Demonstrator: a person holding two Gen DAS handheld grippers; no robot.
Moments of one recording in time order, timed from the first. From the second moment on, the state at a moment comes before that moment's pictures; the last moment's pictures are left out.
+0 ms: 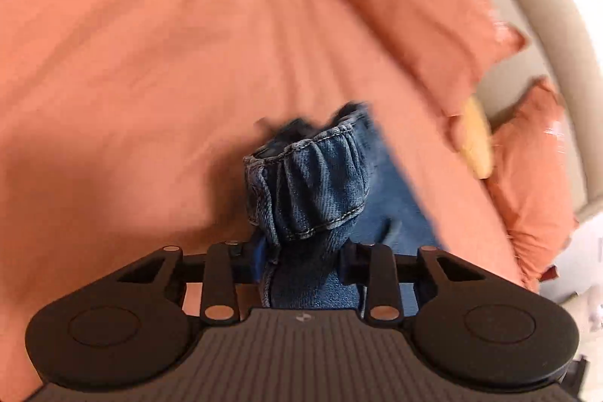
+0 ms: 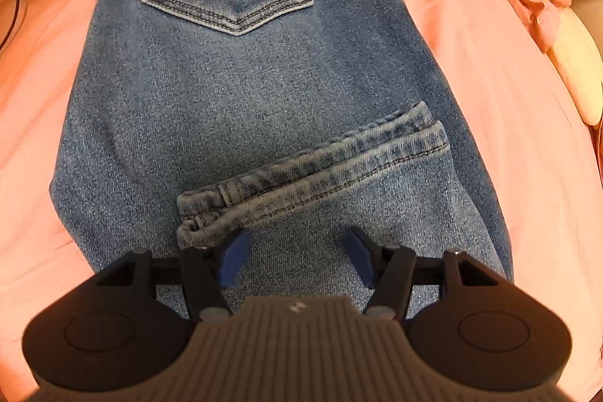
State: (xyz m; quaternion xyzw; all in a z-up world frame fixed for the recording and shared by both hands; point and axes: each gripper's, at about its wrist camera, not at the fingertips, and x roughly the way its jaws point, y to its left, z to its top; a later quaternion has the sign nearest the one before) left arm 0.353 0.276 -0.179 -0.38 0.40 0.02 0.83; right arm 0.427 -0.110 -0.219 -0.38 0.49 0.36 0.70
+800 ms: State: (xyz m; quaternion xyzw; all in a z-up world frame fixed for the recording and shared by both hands) left arm 0.320 -0.067 0.011 -0.03 0.30 -0.20 0.93; right arm 0.372 -0.282 -0.153 -0.19 0.48 0.24 0.82
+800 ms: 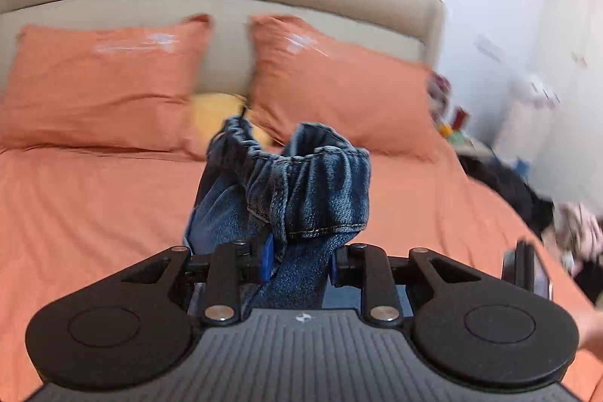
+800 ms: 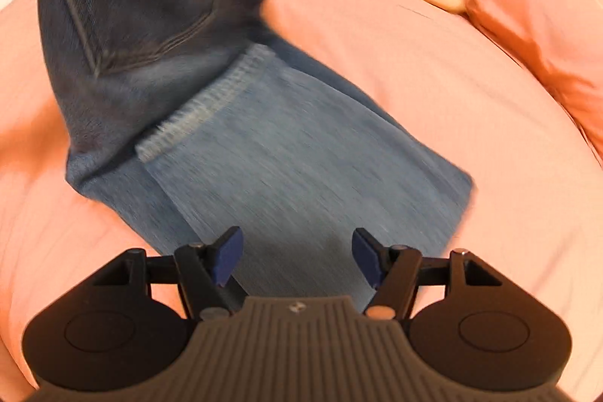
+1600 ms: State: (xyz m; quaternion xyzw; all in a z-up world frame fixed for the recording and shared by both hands) left arm 0.306 -0.241 -0.133 0.14 0.46 -0.34 0.80; right arm 0.302 -0.410 -0.163 -0.09 0.50 0.19 0.84
